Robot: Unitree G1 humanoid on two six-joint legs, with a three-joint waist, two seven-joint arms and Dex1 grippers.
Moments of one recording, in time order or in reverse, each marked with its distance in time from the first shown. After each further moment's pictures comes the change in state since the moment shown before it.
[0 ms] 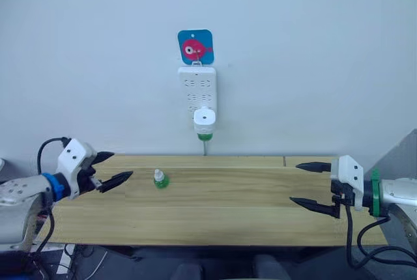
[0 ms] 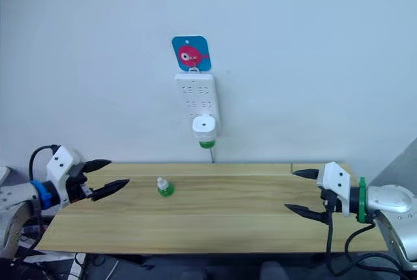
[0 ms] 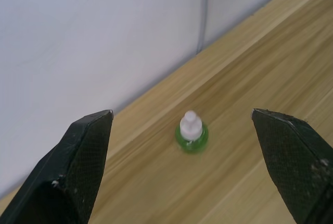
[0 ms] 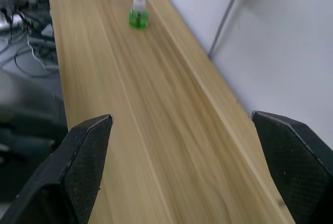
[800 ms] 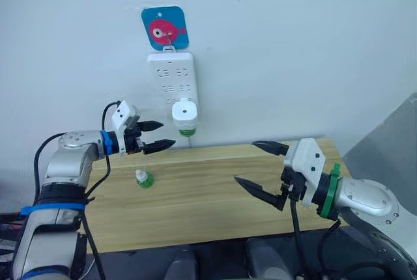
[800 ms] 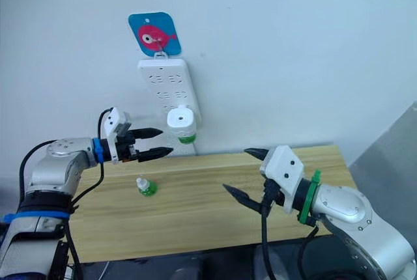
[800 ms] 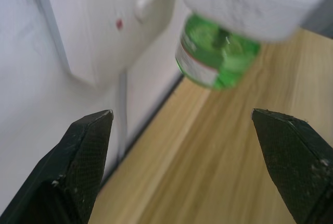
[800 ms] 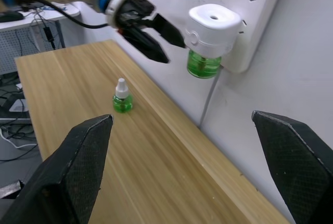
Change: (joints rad) left arm -0.564 -0.151 -0.250 0.383 0.021 -0.006 -0.186; right arm -0.213 0.172 0.192 -0.531 0.154 0.520 -0.553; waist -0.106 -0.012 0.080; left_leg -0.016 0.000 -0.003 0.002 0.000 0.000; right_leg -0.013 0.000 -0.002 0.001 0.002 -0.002
